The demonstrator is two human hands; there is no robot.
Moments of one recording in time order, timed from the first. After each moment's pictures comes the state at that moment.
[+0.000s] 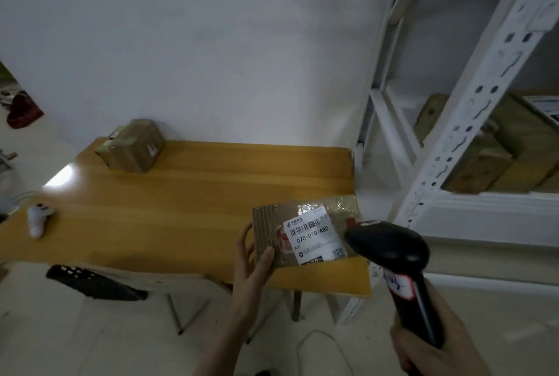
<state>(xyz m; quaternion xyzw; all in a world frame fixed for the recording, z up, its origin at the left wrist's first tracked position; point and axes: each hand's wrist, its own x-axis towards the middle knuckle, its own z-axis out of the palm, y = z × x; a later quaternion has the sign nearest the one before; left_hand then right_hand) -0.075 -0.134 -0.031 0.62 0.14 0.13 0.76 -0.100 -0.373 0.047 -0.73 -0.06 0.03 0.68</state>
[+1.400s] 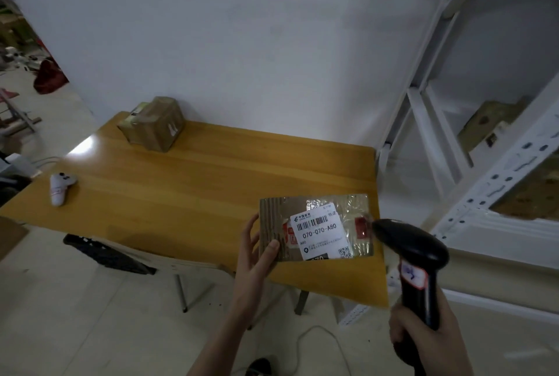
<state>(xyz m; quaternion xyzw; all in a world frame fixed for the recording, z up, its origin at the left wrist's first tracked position) -0.065 -0.097 -0.042 0.58 0.15 0.15 0.78 -0.052 -0.338 0.022 -0.71 0.12 0.12 0.68</state>
